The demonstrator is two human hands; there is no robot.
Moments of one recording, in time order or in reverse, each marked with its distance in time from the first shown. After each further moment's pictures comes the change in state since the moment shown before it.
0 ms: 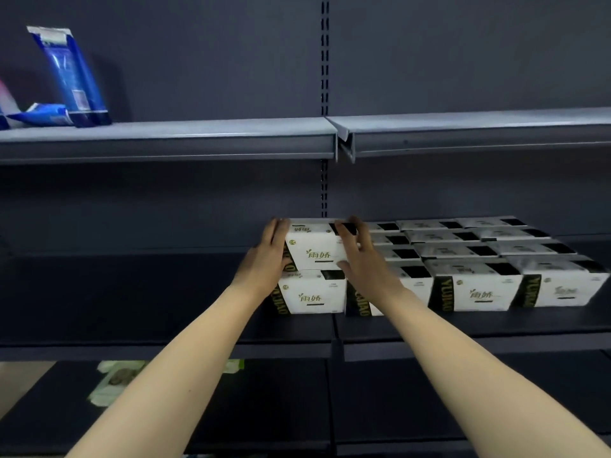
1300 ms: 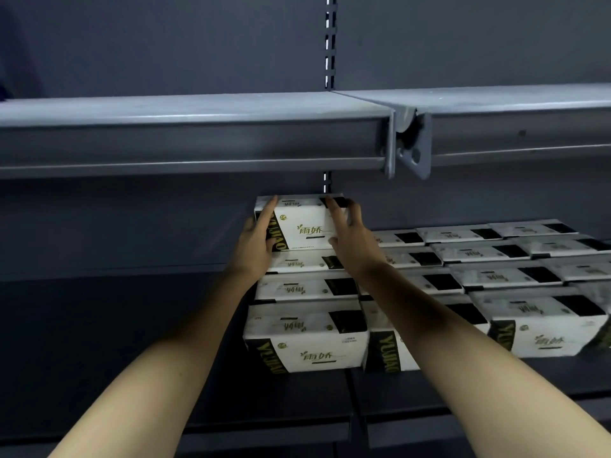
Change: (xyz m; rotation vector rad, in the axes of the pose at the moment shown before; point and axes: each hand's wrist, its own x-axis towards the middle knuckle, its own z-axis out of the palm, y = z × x) left_hand 0.136 -0.064 0.064 -0.423 0.057 -0.097; right_hand 0.137 0.042 0.065 -0.026 -0.064 0.182
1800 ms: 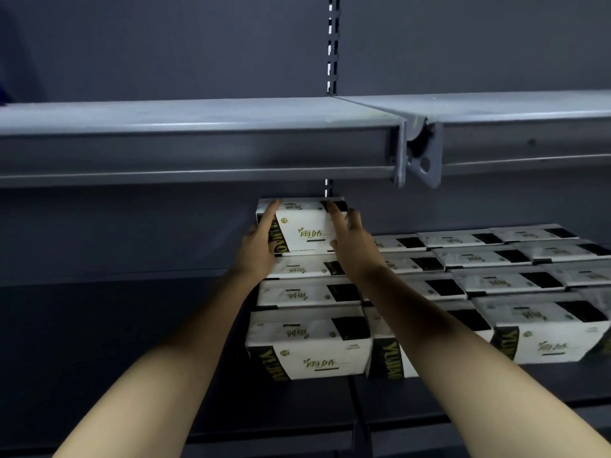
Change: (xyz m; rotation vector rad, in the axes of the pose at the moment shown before) left_hand 0.007 0.000 0.000 -0.030 -0.041 -0.027; right_hand 0.006 -0.002 0.004 -0.031 0.000 0.032
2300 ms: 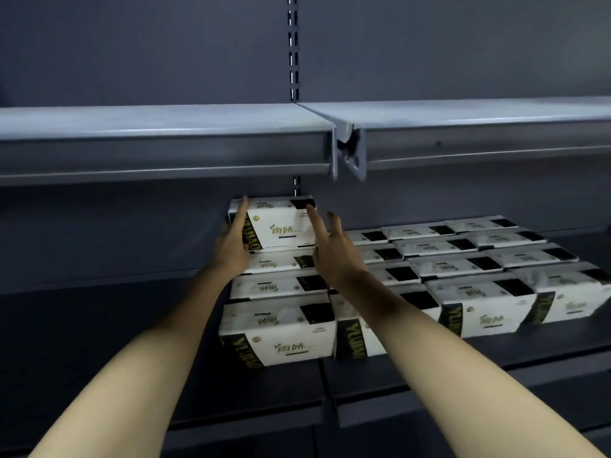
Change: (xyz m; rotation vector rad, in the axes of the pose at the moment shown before) left_hand -0.010 0.017 -0.004 -0.045 -0.033 -0.052; right_hand -0.042 0.001 -0.023 -0.020 -0.019 0.012
